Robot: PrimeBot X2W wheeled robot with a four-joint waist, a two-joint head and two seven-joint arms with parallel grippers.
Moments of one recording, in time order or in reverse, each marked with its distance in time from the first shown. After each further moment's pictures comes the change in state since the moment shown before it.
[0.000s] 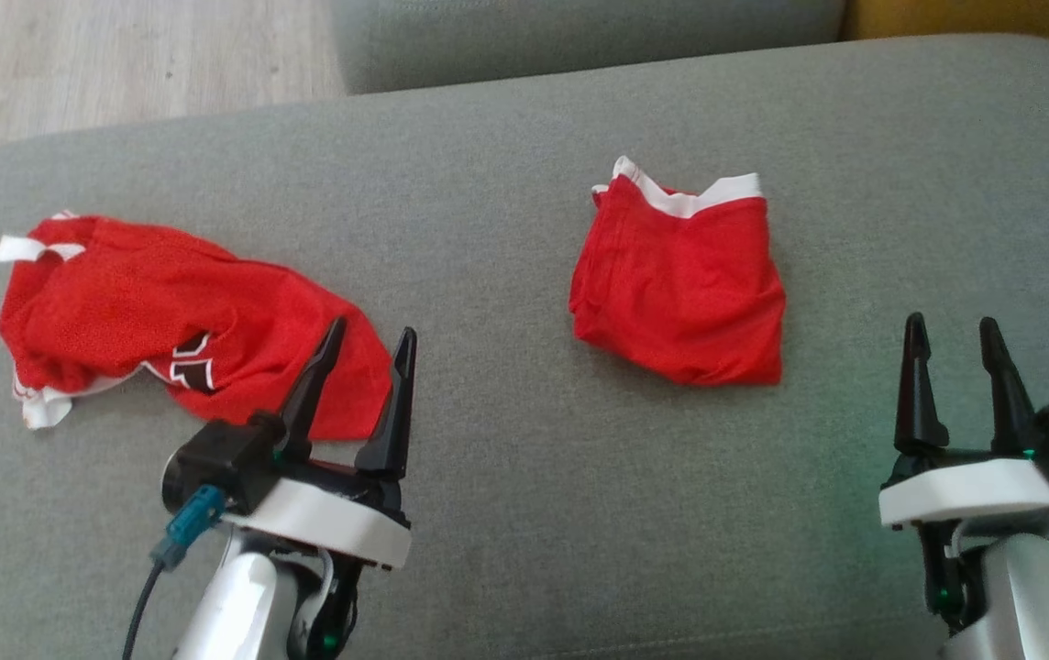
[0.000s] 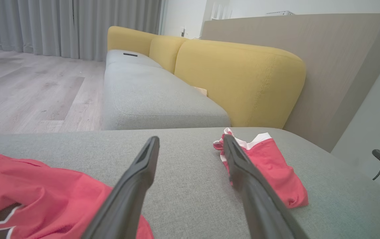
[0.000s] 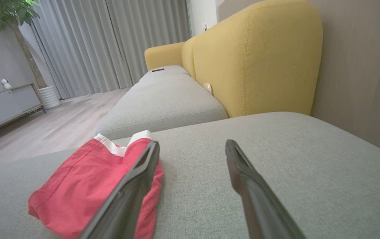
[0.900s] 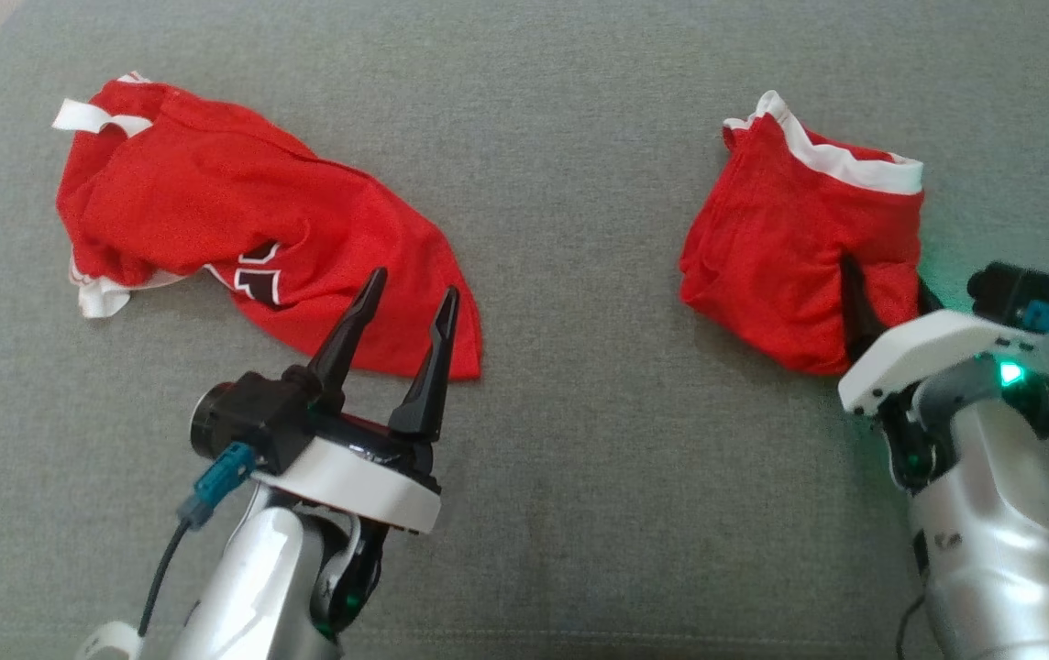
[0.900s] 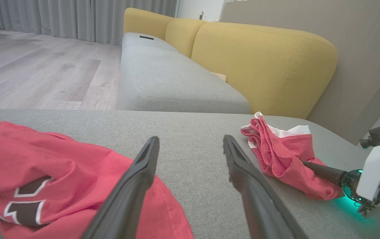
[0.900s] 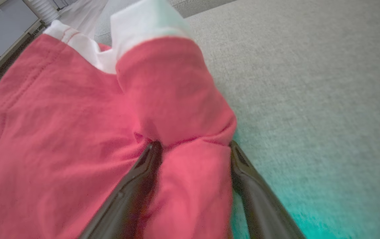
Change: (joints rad) left arm -0.092 -0.001 -0.064 -0.002 0.004 -0.016 0.000; right arm -0.380 -0.007 -0.005 0.460 0.081 0.000 0.286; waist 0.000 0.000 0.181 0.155
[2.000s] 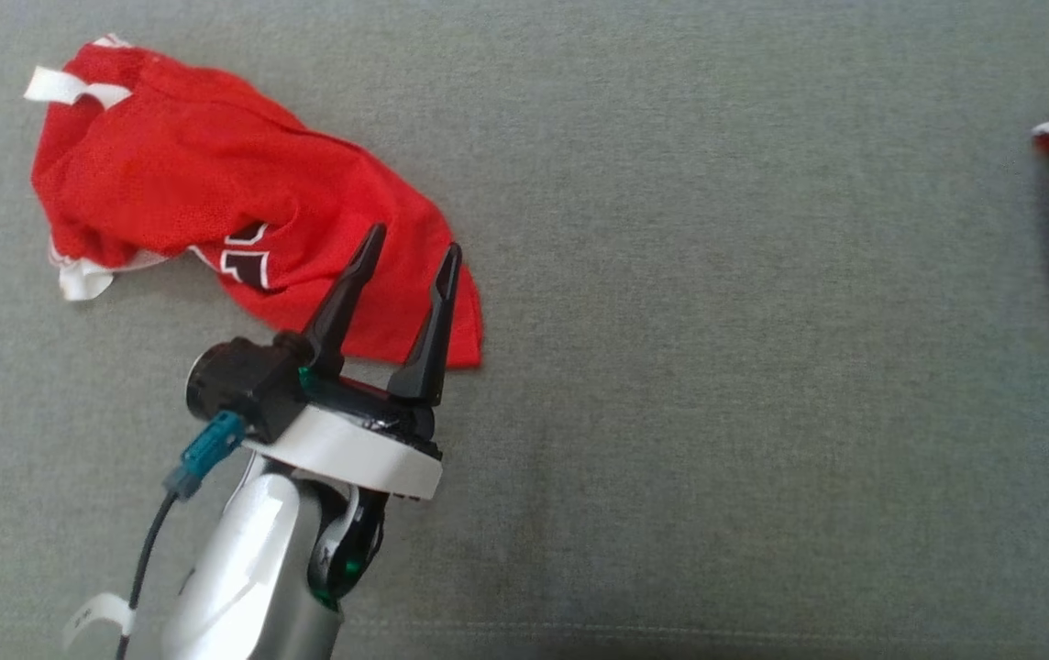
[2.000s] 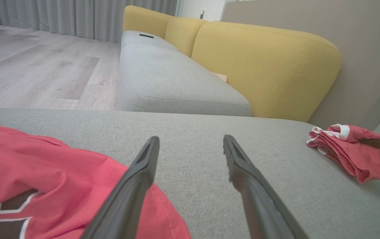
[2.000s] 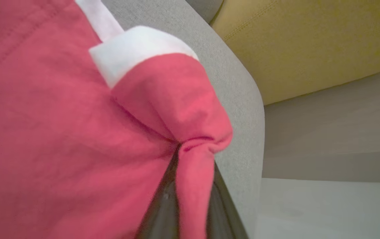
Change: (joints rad) left arm -0.057 0.000 -0.005 -0.014 -0.025 0.000 0.000; right arm -0.152 -0.727 0.464 -0.001 -0.184 0.000 0.165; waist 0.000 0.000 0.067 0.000
